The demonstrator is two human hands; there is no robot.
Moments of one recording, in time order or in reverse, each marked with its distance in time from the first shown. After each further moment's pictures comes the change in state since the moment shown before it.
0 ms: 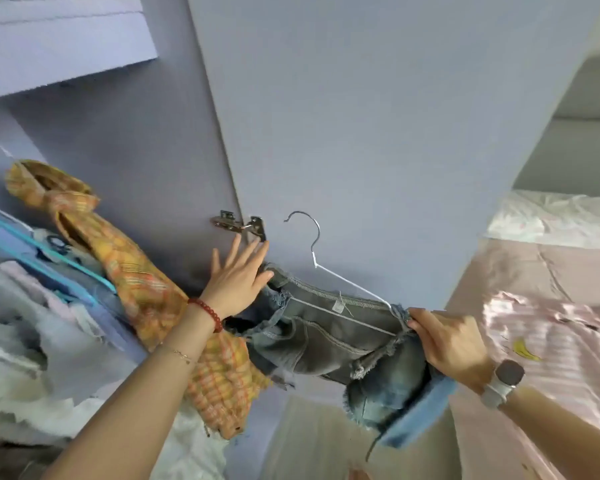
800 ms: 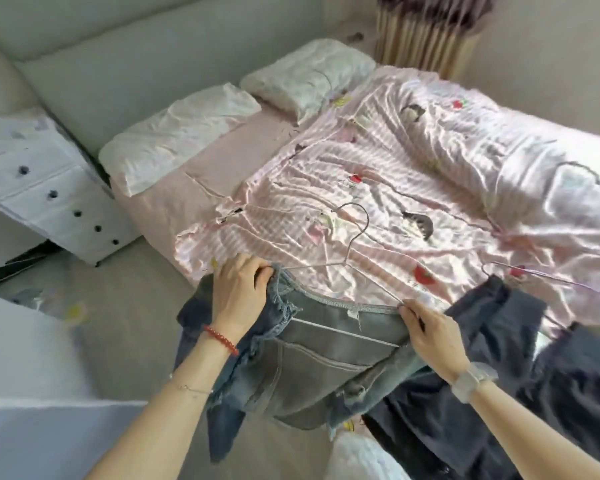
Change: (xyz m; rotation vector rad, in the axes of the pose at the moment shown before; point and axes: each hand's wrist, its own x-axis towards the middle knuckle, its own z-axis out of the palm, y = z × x) left_hand -0.034 0.578 0.164 -0.377 0.002 0.939; right_hand -0.438 0.082 -0.245 -0.351 0.185 1.465
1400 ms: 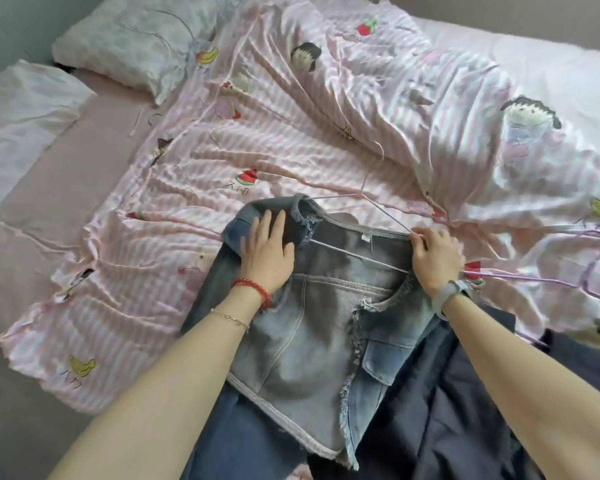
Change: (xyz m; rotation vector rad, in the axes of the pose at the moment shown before) left_hand 0.244 0.164 0.305 0.005 -0.589 0.091; right_hand 0.224 0.281 0.015 -0.113 0.115 0.707
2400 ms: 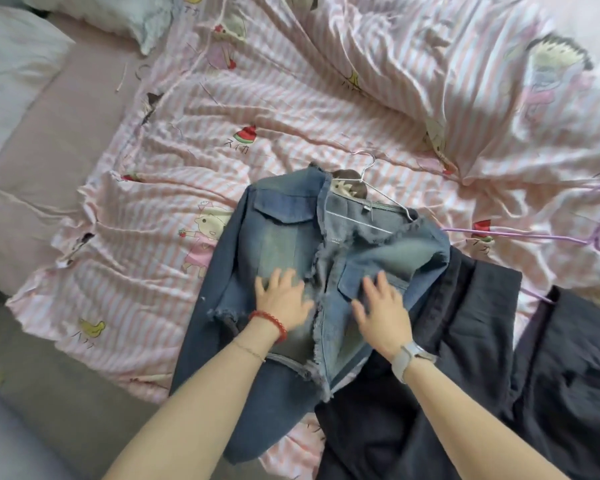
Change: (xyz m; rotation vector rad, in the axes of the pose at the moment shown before) left_hand -0.083 -0.030 0.077 0.354 -0.486 0.023; right_hand -0.153 0.013 0.062 -0.178 -0.463 -0.124
